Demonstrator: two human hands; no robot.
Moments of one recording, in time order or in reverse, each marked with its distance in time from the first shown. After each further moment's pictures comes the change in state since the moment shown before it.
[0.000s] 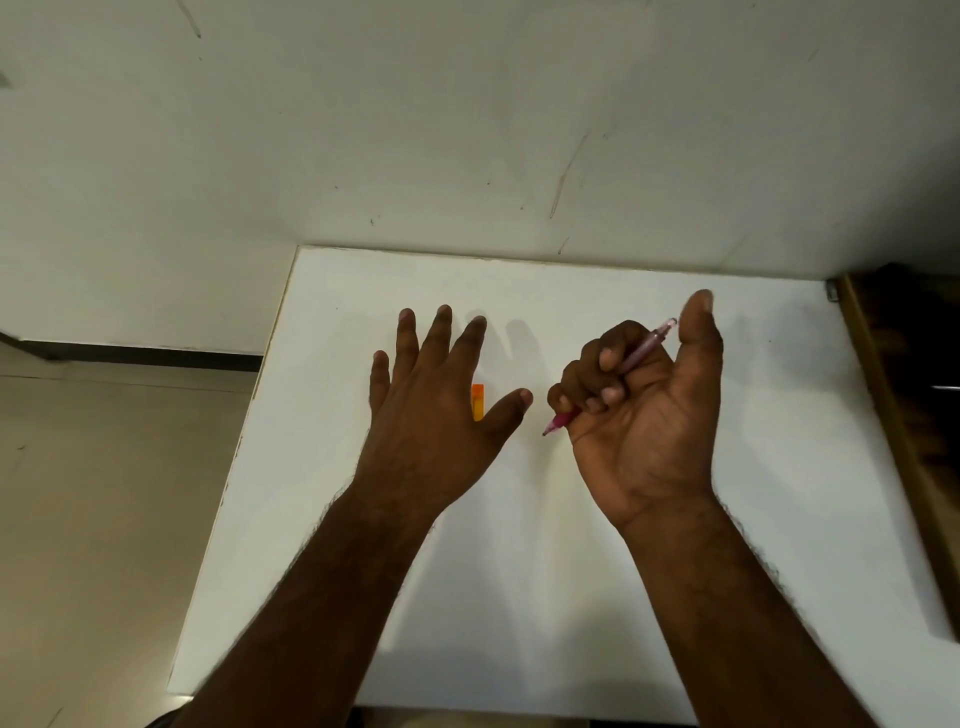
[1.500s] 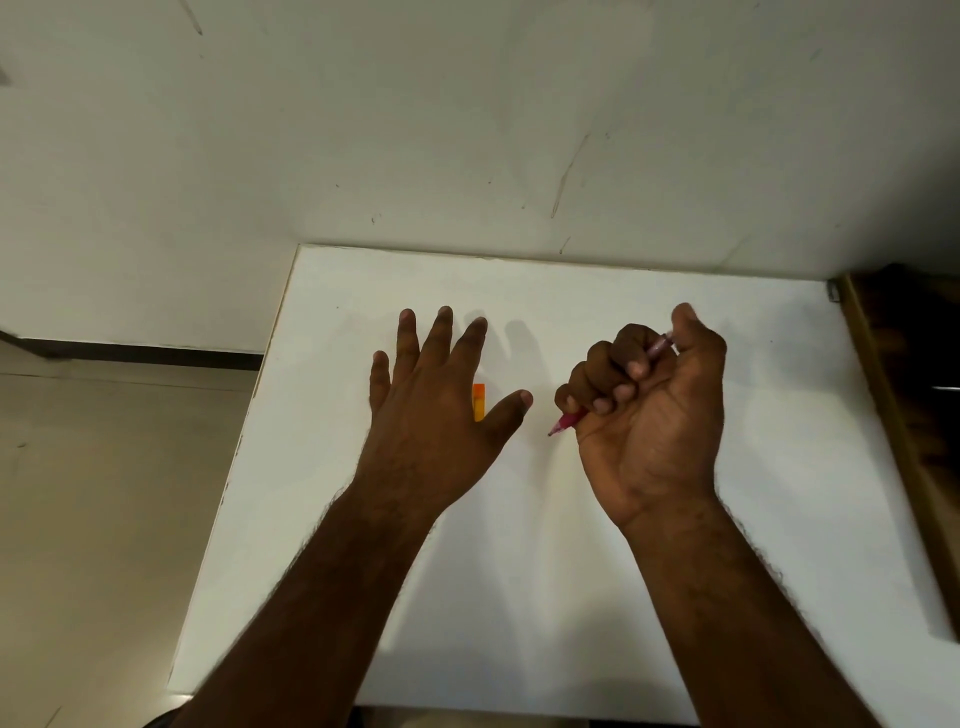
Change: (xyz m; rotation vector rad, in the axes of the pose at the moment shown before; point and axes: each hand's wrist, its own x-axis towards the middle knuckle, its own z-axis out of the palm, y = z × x) left_hand 0.002 -0.003 0.003 0.018 -0.009 -0.004; right_hand 0.000 -0.002 0.001 0.015 0.080 0.002
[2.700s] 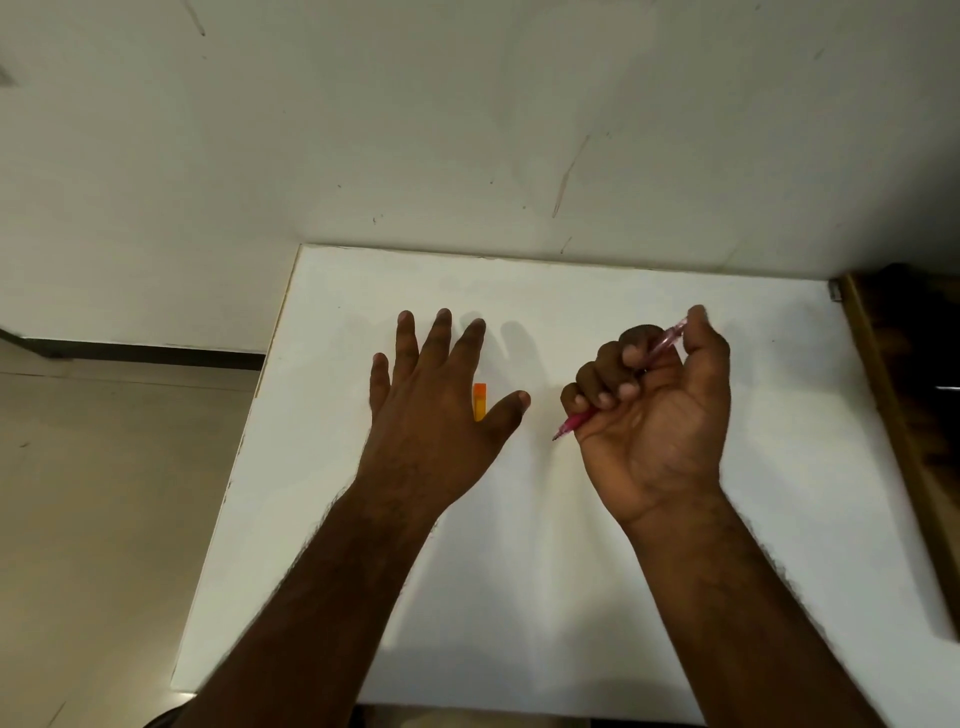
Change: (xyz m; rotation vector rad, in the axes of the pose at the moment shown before) left_hand 0.000 -0.001 0.002 0.022 -0.001 -0.014; right_hand 0.005 0.001 -0.009 0.064 0.005 0.014
